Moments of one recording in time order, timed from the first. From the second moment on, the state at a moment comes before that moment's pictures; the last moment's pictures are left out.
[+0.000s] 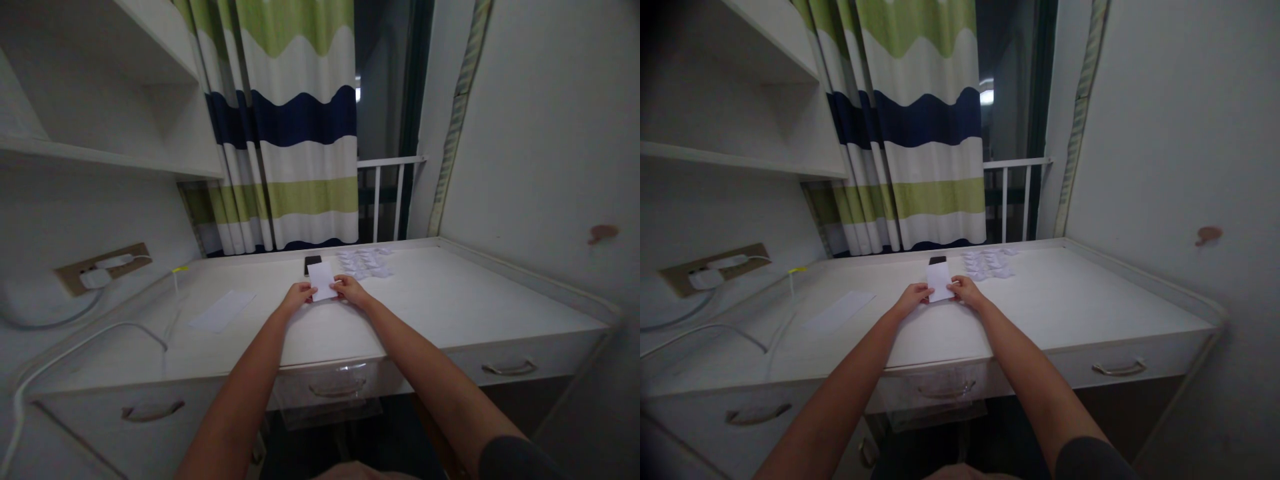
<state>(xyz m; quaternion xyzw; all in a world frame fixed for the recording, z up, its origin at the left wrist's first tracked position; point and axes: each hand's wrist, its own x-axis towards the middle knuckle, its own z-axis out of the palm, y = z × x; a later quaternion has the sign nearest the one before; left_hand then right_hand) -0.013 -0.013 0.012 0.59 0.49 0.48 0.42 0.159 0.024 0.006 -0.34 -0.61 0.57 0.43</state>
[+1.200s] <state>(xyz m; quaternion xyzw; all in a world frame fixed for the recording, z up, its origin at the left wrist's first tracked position) -0.016 -0.008 0.010 0.62 0.50 0.48 0.37 0.160 0.028 0.003 -0.32 -0.64 0.56 0.42</state>
